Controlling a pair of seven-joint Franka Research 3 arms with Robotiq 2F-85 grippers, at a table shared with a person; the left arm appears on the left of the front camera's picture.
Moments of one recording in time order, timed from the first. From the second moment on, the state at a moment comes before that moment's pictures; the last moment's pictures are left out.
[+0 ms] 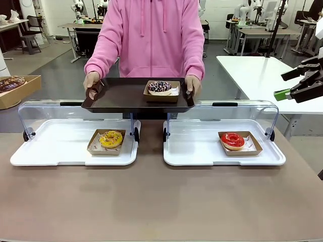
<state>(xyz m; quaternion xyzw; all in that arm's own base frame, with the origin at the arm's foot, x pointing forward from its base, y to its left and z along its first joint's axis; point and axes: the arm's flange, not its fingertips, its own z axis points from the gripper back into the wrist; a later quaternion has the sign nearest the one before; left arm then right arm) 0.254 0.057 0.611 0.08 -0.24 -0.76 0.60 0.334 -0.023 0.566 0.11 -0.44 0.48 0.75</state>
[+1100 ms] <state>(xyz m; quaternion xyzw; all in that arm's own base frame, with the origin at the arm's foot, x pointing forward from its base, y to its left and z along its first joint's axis) 0.262 0.004 0.632 0.04 -0.26 -0.73 0.63 0.334 -0.023 0.566 0.11 -0.44 0.48 0.75</state>
